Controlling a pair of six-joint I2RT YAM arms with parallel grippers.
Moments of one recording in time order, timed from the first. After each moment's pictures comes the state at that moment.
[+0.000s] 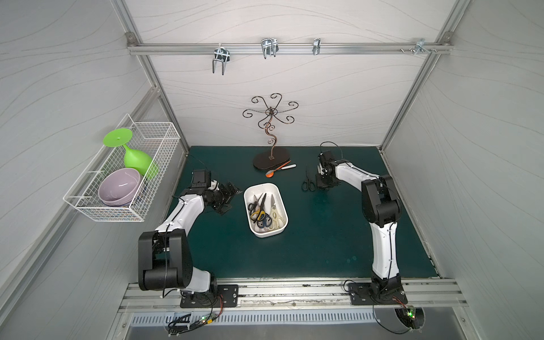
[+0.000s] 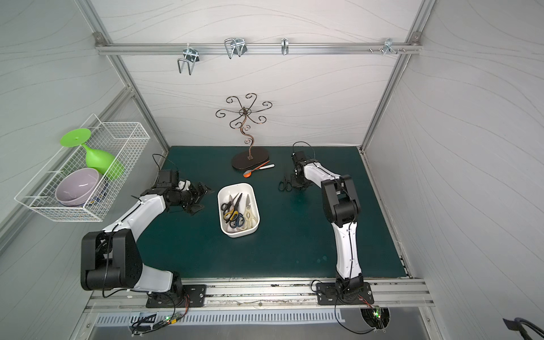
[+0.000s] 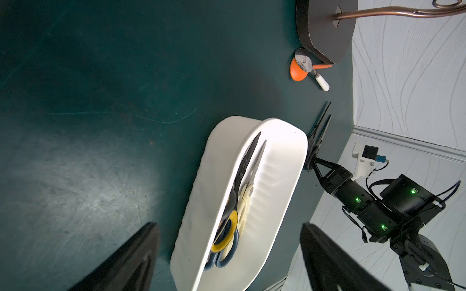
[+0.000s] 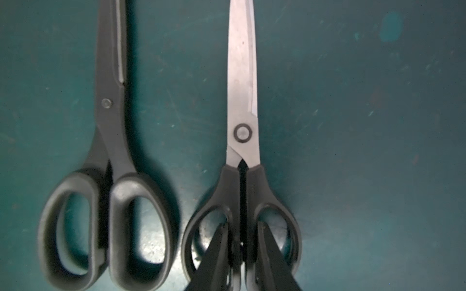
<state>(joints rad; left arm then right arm) 0.09 1.45 0.94 -0.55 0.56 -0.78 0.36 2.19 1.66 -0.67 0.09 0.21</state>
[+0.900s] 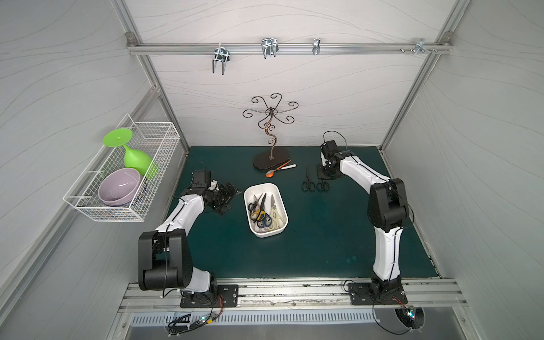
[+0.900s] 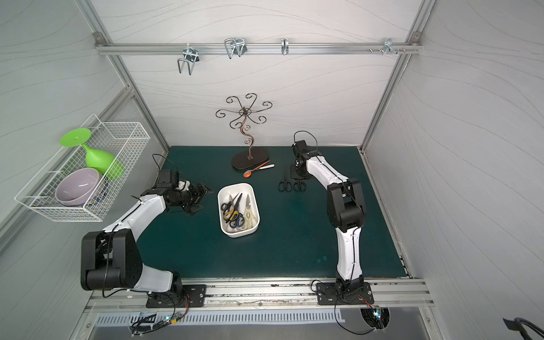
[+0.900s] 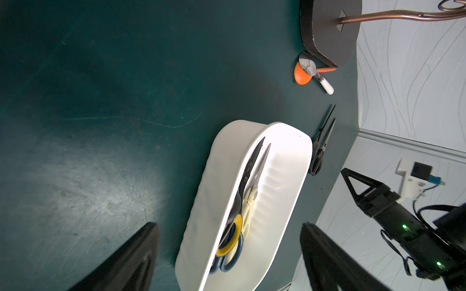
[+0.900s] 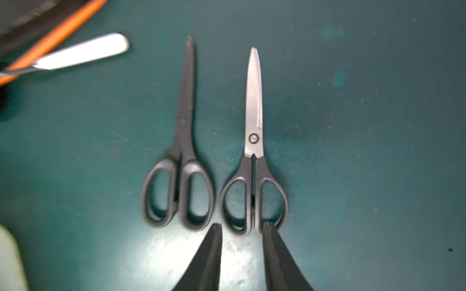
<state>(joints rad) 0.09 1.45 0.94 -0.55 0.53 -0.76 0.39 2.06 1.75 -0.79 0.05 0.21</state>
